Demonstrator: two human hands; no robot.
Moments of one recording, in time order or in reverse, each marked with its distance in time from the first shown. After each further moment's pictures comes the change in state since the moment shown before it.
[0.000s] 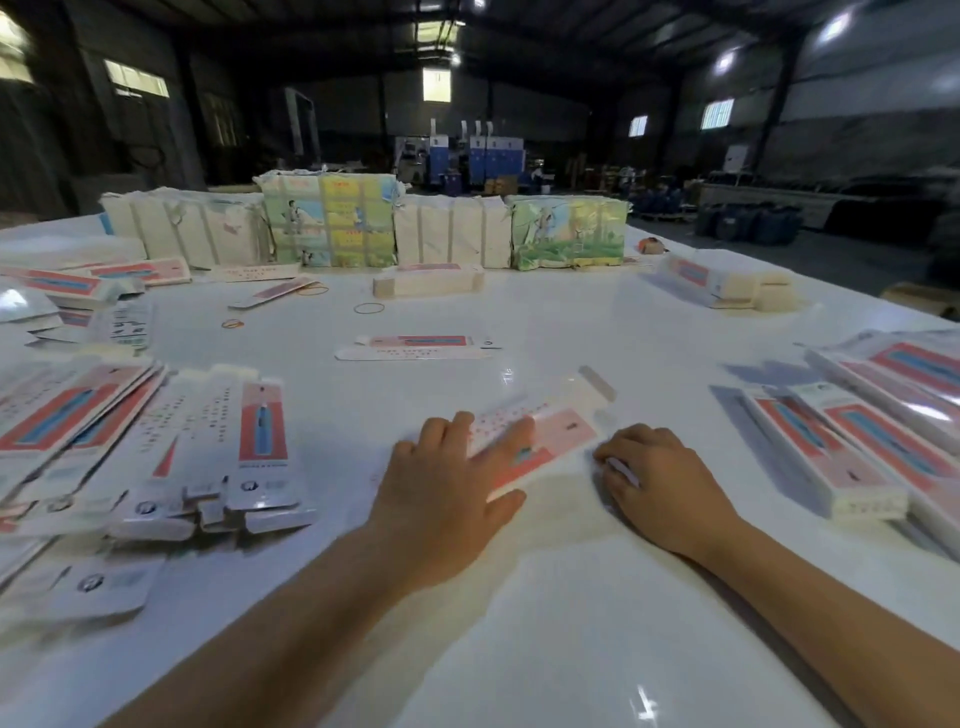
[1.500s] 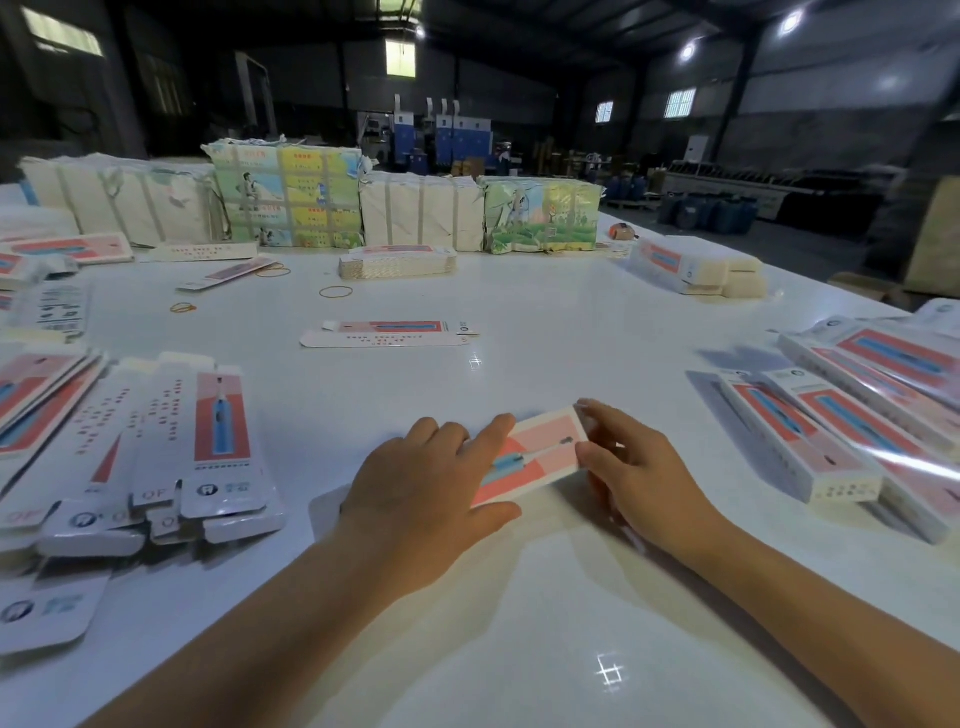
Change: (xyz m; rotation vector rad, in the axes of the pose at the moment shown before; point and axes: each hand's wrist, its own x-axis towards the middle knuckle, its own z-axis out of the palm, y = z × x) left_hand 0.002 -0.006 0.006 -0.068 0.148 0.100; right_hand -0.005 -0.027 -0.002 0.728 0.092 0.111
